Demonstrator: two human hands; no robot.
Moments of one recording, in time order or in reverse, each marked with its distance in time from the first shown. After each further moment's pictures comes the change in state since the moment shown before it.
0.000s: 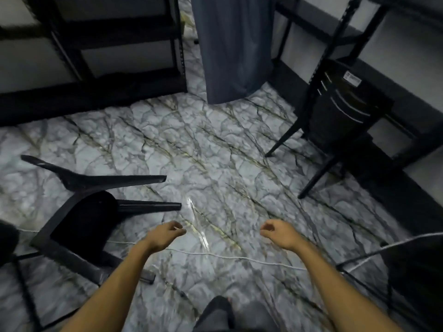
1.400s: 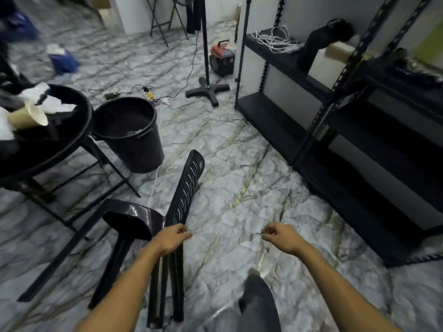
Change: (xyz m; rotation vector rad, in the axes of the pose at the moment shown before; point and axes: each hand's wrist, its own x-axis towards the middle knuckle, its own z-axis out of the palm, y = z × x) left_hand 0.296 0.016 -0.414 -0.947 0.835 -0.717; right_hand 0.631 -0.730 -0.082 -0.955 -0.678 -0.958
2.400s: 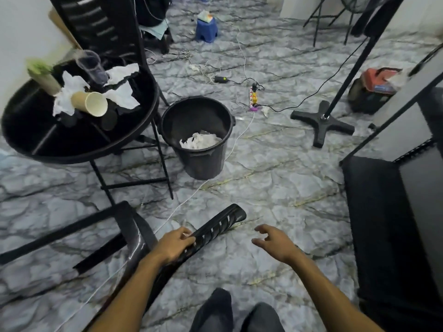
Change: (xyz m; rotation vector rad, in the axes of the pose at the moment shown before) left_hand 0.278 0.126 -0.155 -0.519 0.362 -0.426; right_hand 0.468 -0.218 -0.207 -0.339 -0.432 -0.437
